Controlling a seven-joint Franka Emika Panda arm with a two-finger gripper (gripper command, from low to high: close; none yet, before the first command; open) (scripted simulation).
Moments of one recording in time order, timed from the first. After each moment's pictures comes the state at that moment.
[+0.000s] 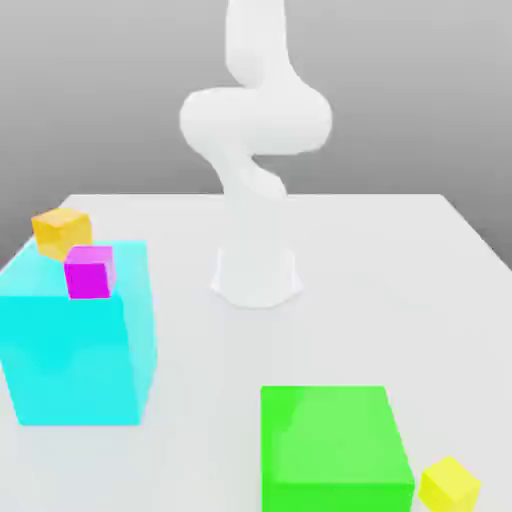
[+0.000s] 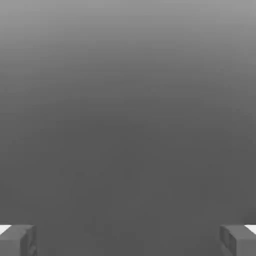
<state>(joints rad) -0.02 -0.71 -0.01 -2.28 -0.01 2.31 0.81</state>
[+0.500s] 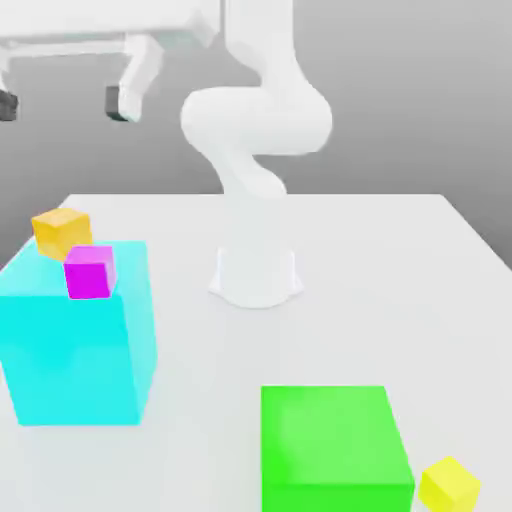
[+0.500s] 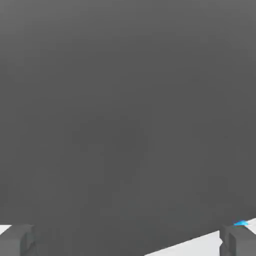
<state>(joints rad) -0.14 -0.16 -0.14 -2.14 0.01 2.40 0.87</state>
